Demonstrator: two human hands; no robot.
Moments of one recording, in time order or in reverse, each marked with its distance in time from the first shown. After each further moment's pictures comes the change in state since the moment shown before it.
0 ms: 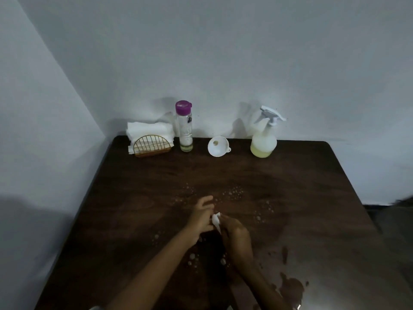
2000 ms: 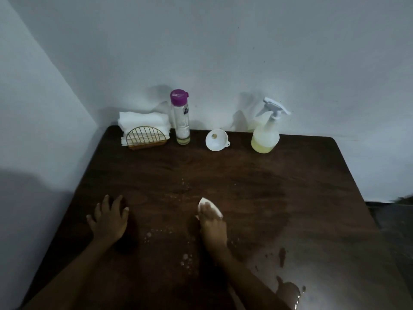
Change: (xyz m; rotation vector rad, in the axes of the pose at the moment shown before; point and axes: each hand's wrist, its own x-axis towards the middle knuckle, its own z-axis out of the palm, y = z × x) left_hand 0.031 -0.046 -0.198 1.162 0.680 0.000; right_hand 0.040 0.011 0.055 -0.332 -0.138 -0.133
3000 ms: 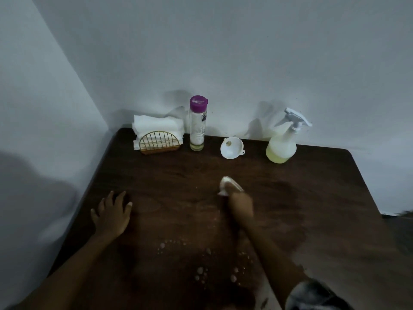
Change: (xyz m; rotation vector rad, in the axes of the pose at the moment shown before) left_hand 0.046 -0.017 -0.016 -0.025 0.000 0.024; right_hand 0.084 0.032 -0.037 -0.021 -0.053 0.163
